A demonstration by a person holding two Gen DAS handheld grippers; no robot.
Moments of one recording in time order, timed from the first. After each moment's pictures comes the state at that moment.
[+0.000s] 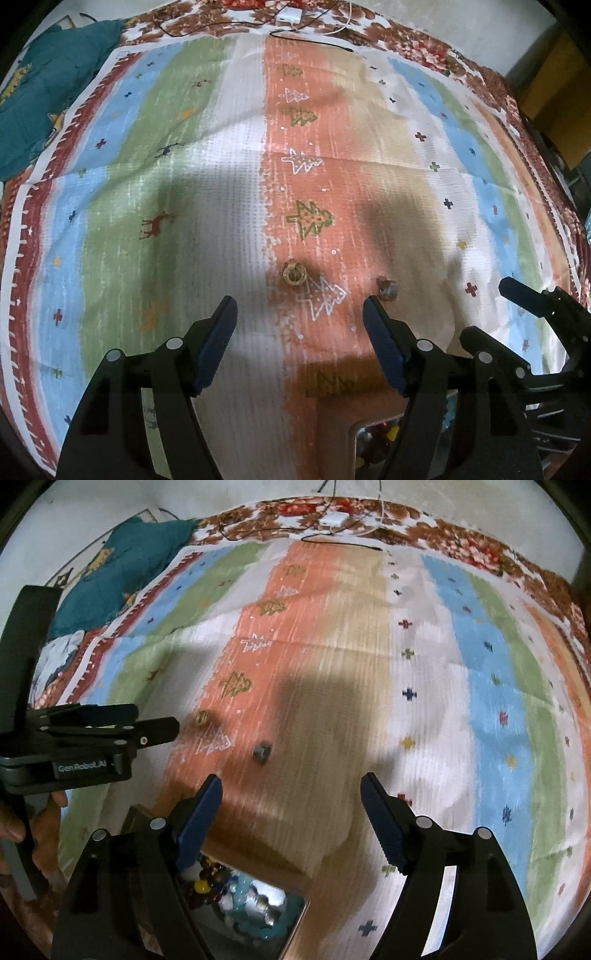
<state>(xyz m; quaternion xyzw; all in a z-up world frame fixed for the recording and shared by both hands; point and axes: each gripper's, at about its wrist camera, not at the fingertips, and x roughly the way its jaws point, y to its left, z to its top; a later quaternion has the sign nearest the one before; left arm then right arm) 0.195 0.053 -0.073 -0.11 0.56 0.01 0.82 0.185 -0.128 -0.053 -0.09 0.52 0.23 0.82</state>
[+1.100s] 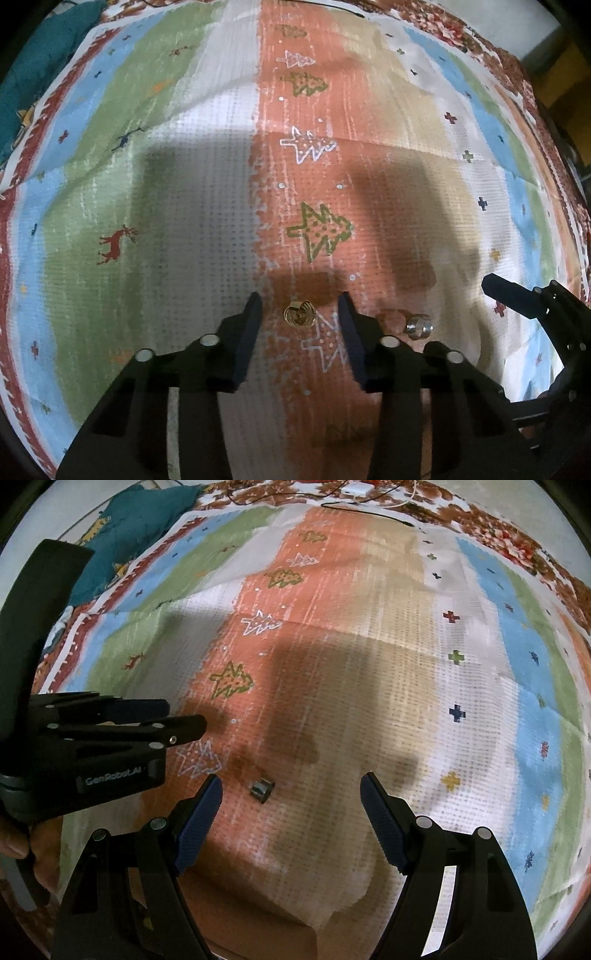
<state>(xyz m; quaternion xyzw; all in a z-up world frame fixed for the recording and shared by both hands) 0.243 0.054 -0.119 -0.11 0.61 0.00 0.78 0.225 -0.089 -0.095 -0.12 0.56 0.24 0.79</state>
